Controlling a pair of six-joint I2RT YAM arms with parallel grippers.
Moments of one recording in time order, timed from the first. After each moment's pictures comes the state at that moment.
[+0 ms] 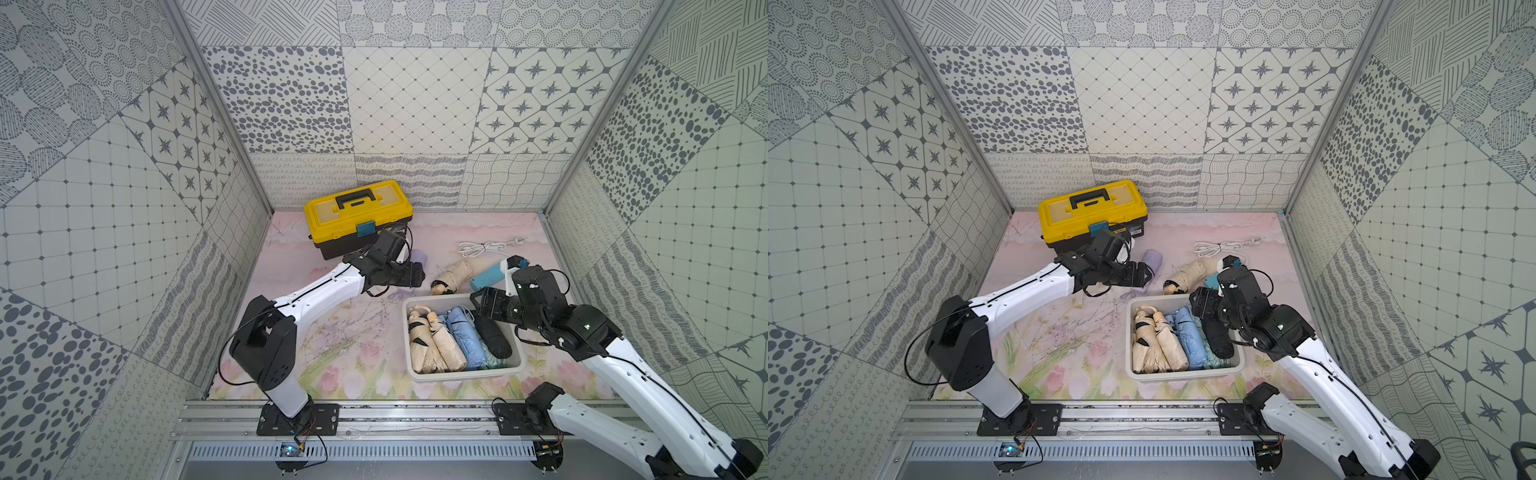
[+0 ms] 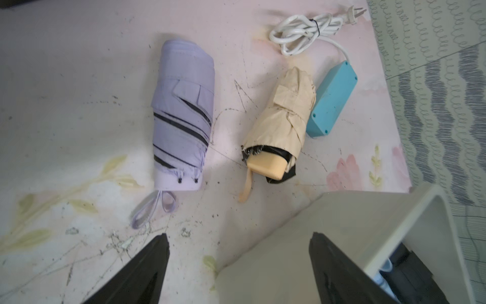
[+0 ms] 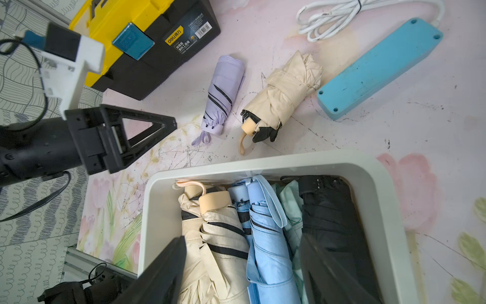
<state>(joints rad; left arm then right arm) -0.61 1.72 1.37 -0.52 0.14 -0.46 0.60 0.87 1.00 -0.88 0.07 0.69</state>
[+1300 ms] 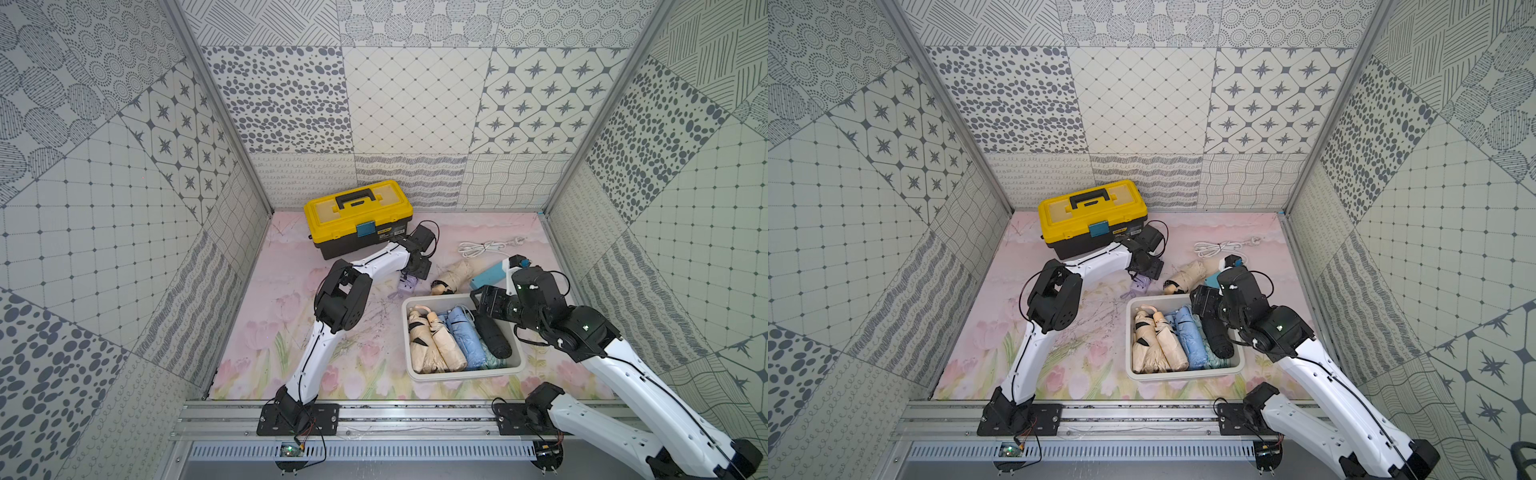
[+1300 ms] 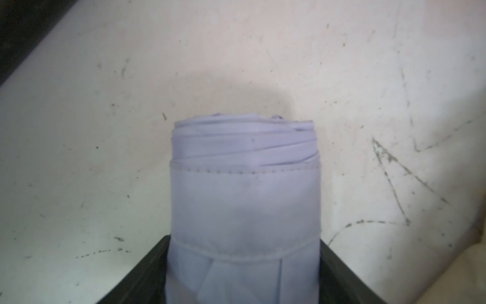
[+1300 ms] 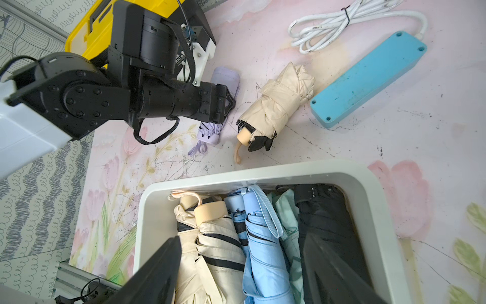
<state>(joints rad) -0.61 2.38 1.96 -0.72 -0.15 -0.23 0.60 0.86 0.99 -0.86 0.11 0.70</state>
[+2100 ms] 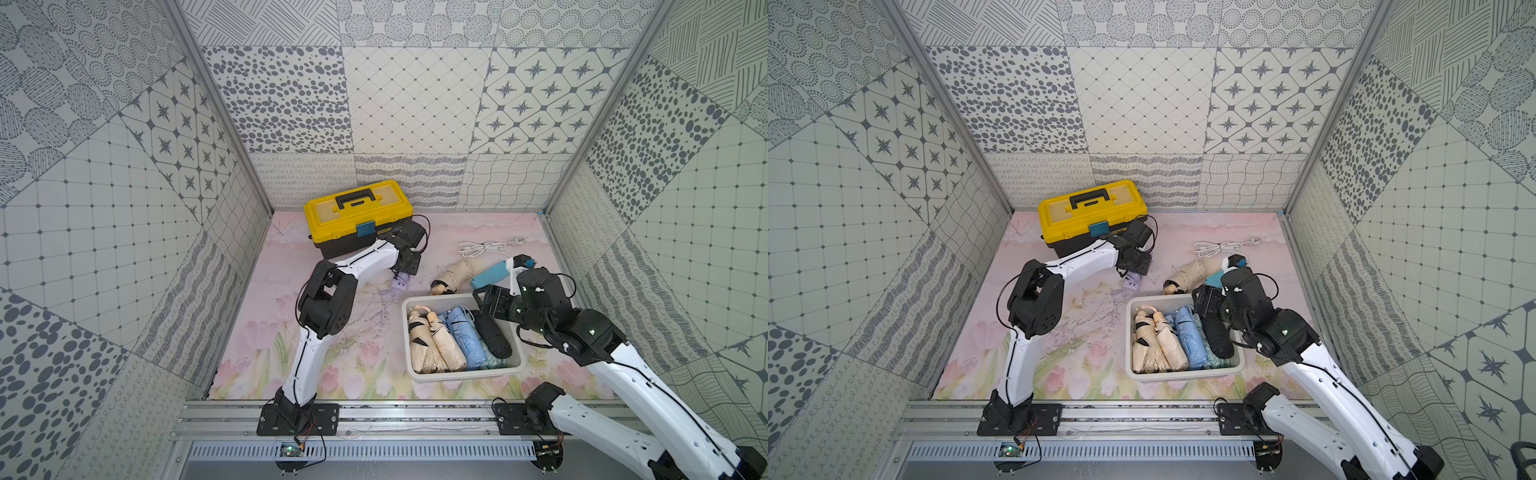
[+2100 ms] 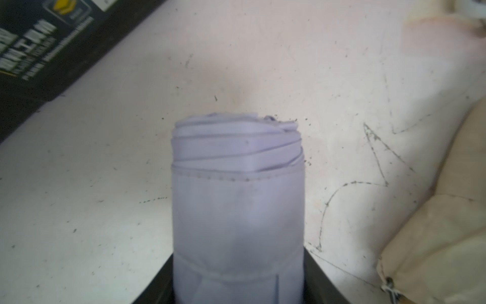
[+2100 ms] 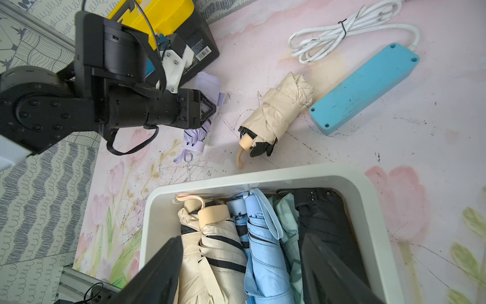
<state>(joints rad) -0.58 2.18 1.80 -0.70 -0.13 -0.25 0.60 0.83 0.99 -0.85 0.12 0.70</state>
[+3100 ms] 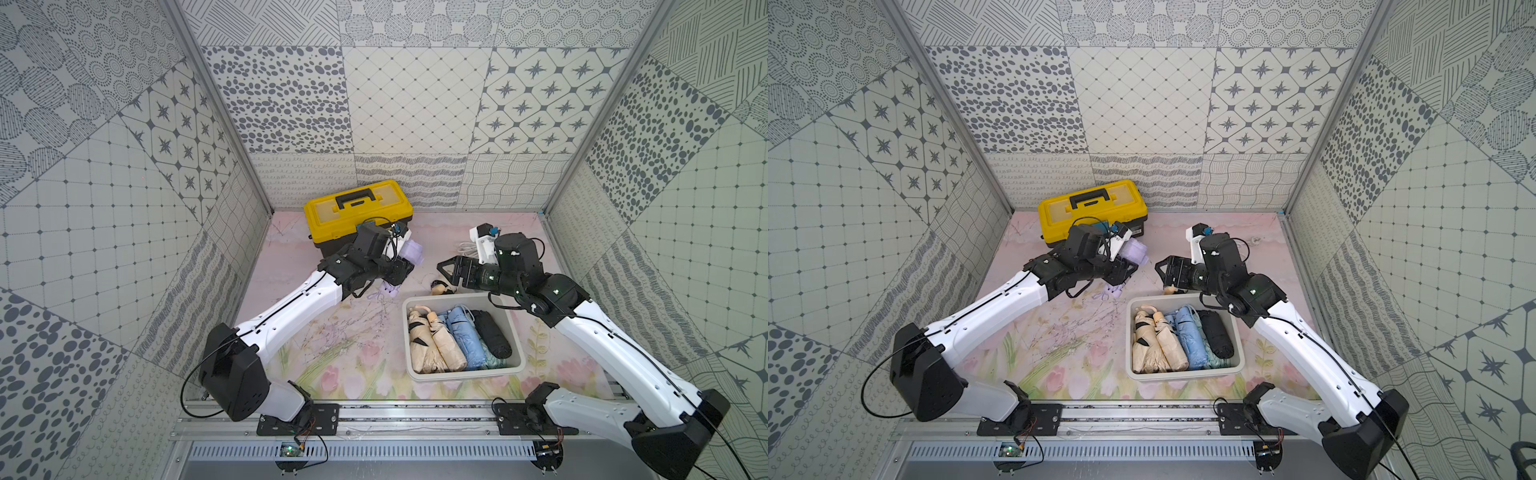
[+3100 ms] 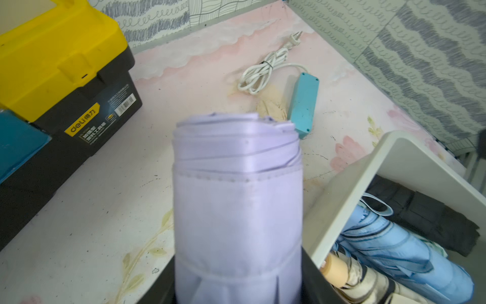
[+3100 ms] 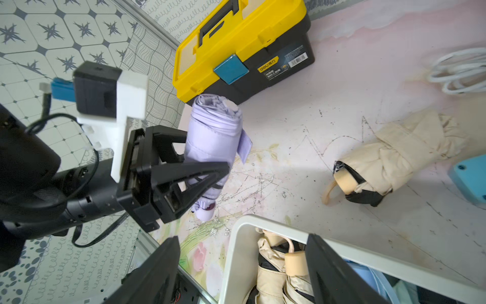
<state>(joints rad) -0.60 1.45 1.25 -0.44 0.18 -0.02 0.60 1.14 1.19 -0.58 -0.20 0.65</state>
